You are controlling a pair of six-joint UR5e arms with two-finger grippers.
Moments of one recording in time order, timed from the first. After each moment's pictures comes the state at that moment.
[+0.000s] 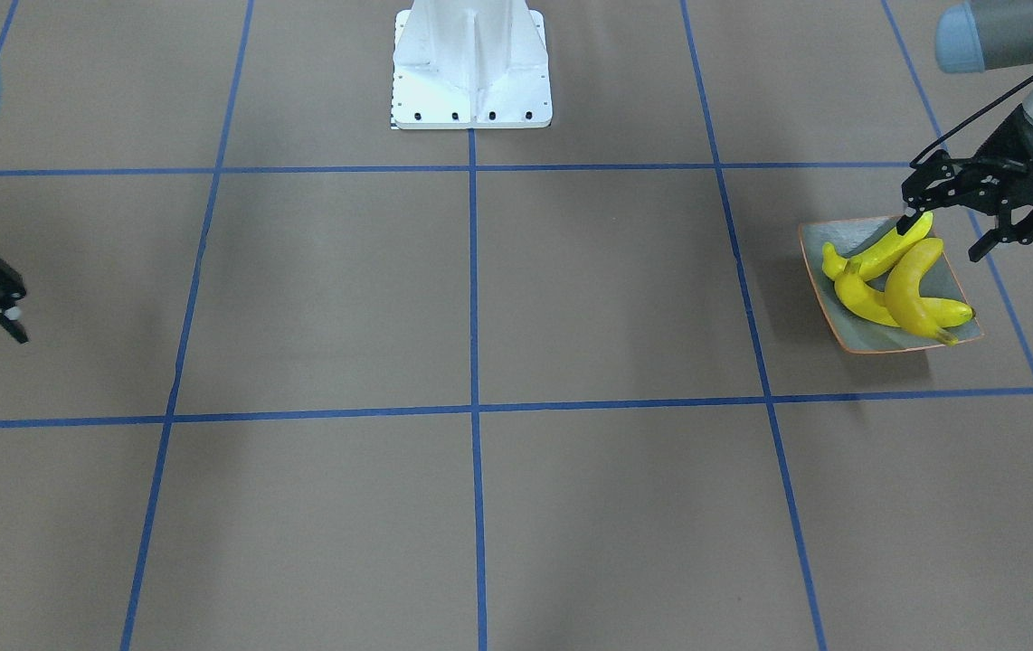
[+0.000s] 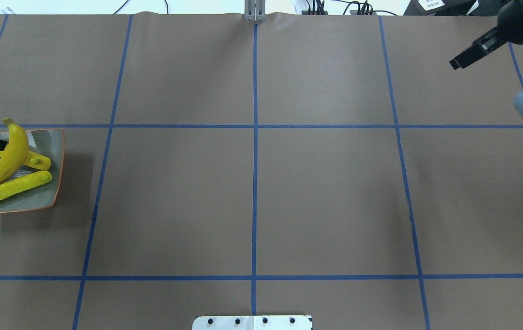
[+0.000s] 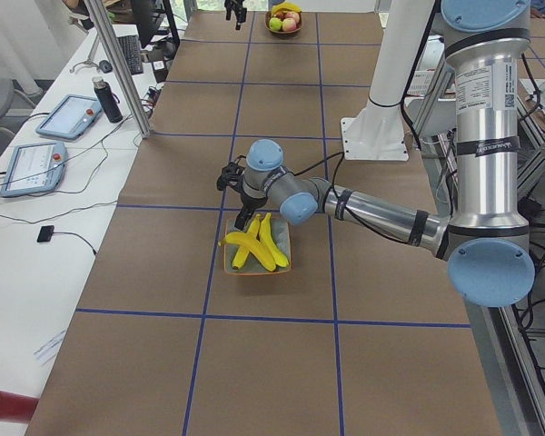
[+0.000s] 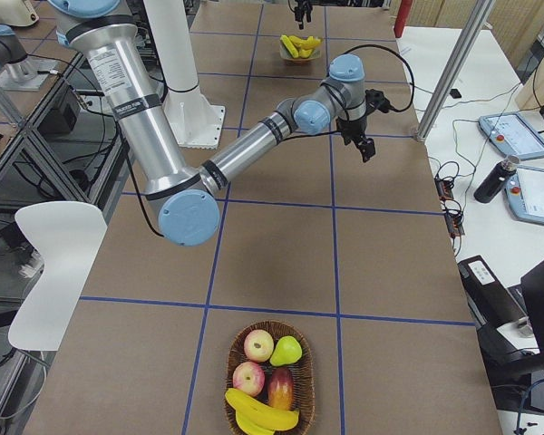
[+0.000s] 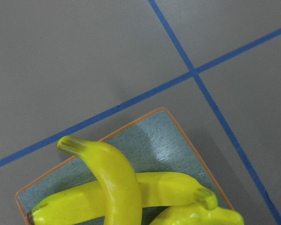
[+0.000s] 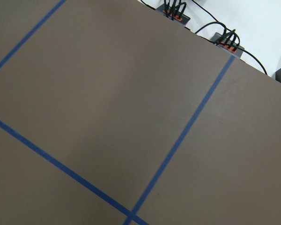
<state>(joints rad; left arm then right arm) -1.12 -1.47 -1.91 -2.10 -2.24 -0.43 1.25 -1.29 1.81 -1.46 2.21 0.02</state>
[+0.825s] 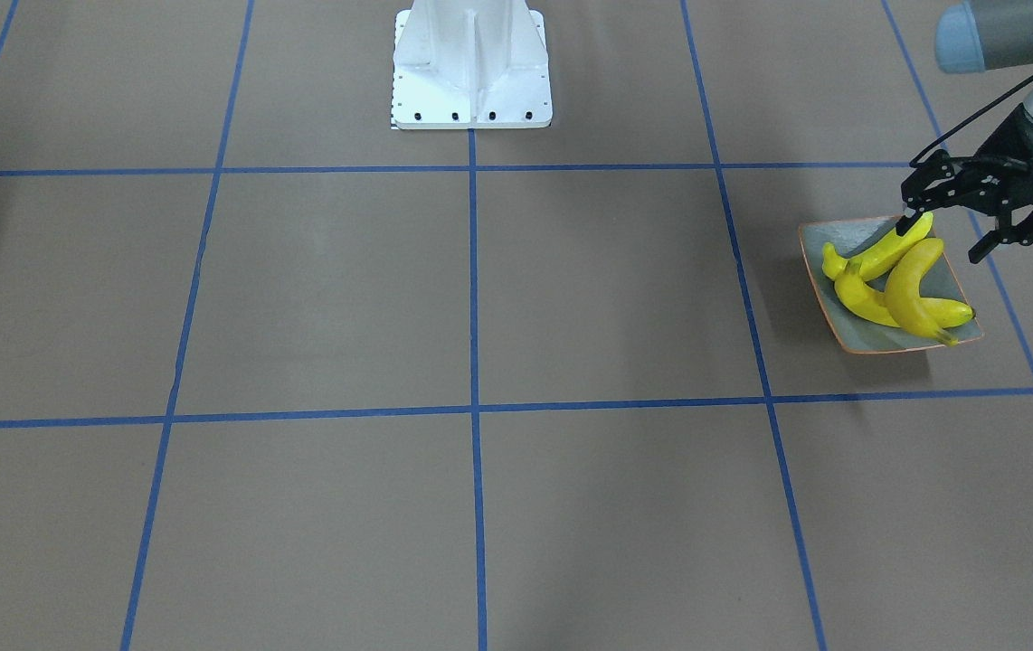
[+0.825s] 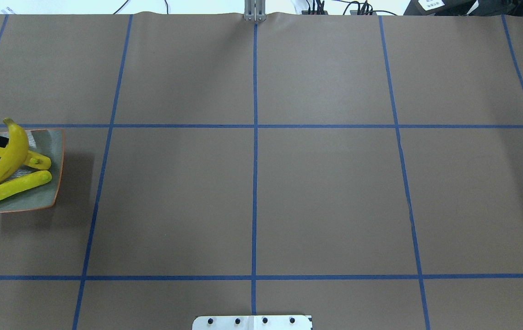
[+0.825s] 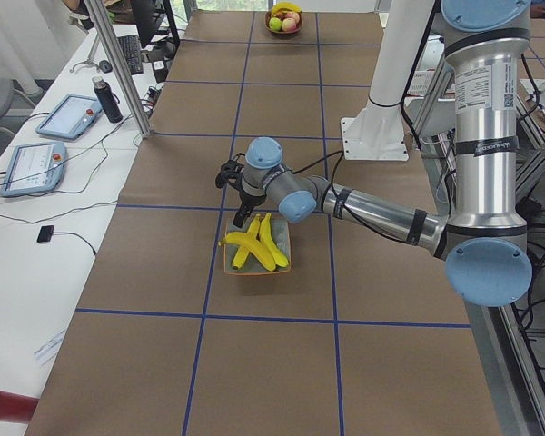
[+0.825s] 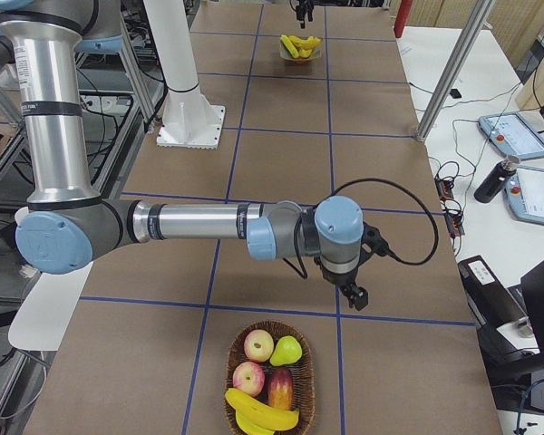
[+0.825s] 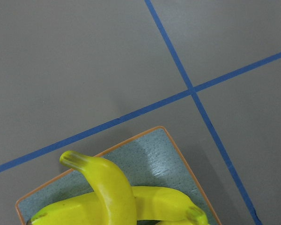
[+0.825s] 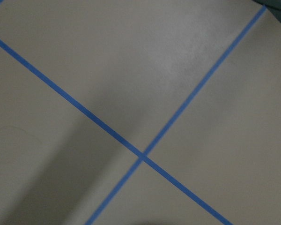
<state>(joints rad) -1.12 -1.48 -1.92 -2.10 -2.24 -0.43 1.69 -1.50 1.49 -1.46 2.36 -0.66</state>
